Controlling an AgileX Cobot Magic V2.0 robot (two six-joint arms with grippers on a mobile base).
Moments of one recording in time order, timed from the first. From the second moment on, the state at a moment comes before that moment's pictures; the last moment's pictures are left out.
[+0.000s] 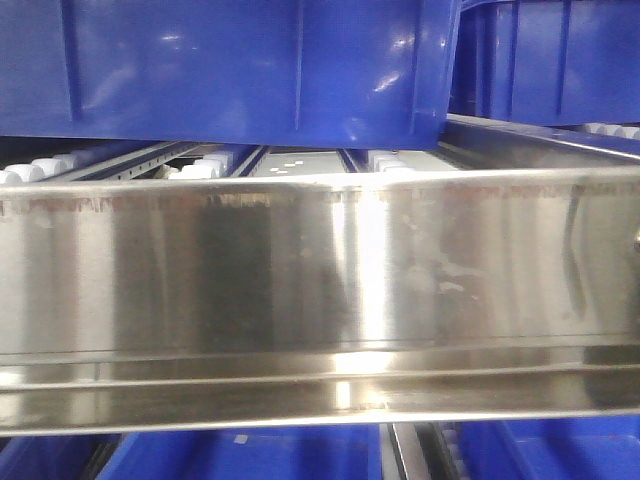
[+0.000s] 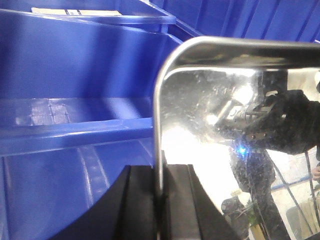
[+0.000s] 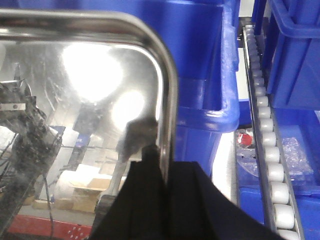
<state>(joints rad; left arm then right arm) -0.40 1.19 -1.19 -0.27 0.40 0.04 0.68 1.31 -1.38 -0.59 0.78 0.77</state>
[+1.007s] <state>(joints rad) -0.40 1.19 -1.19 -0.27 0.40 0.04 0.68 1.31 -1.38 -0.59 0.78 0.77</state>
